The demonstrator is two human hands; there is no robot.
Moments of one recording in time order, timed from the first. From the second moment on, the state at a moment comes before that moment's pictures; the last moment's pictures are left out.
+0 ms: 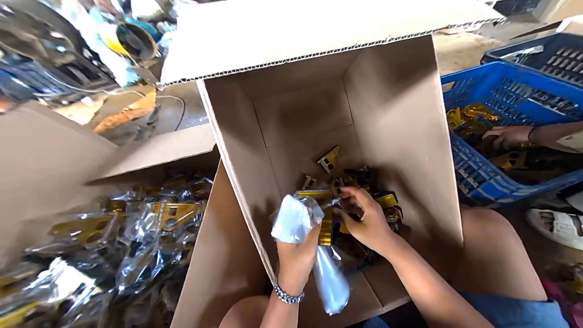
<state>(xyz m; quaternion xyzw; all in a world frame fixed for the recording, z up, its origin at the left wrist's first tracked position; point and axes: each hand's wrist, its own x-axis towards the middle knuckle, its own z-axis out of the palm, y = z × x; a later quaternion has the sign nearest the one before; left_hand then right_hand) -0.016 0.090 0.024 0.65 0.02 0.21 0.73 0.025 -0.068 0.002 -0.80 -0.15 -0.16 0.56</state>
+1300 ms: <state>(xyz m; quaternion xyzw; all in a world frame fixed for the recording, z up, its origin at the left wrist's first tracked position) -0.034 0.094 0.033 0.57 0.02 -0.26 0.78 -0.011 -0.118 -0.003 -0.64 -0.19 0.22 0.71</state>
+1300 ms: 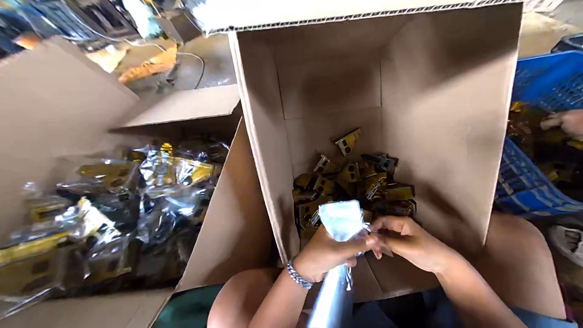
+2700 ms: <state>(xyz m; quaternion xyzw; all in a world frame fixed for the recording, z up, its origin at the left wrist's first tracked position) -0.002 0.079 0.001 0.80 -0.05 0.27 0.53 -0.010 -0.144 0.028 -0.58 -0.14 0.19 0.78</state>
